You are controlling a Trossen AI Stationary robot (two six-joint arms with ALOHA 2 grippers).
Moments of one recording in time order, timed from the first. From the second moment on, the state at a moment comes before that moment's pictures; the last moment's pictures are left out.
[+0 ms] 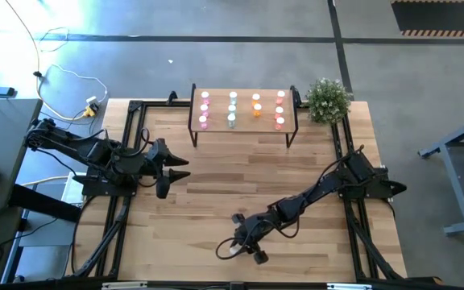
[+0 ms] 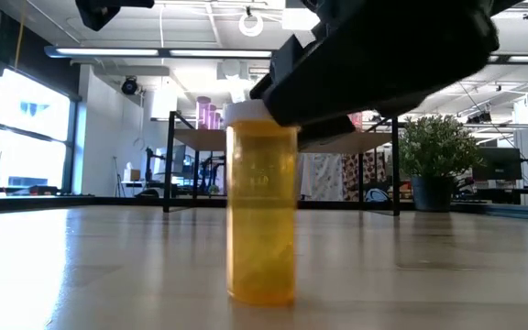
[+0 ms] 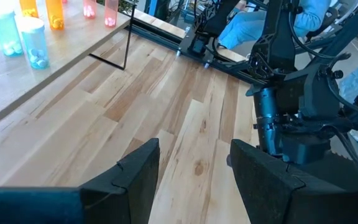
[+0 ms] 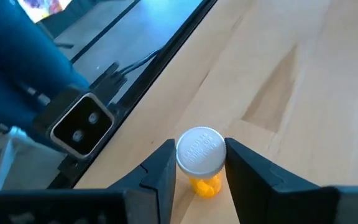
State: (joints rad) left arm -0.23 0.85 0.85 -0.47 -0.43 -0.55; right arm 0.45 2.02 1.12 0.33 -0.18 0.10
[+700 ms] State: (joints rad) left arm -0.09 0.77 0.85 -0.47 -0.43 -0.34; right arm 0.41 1.92 1.12 0.38 0.28 0.36
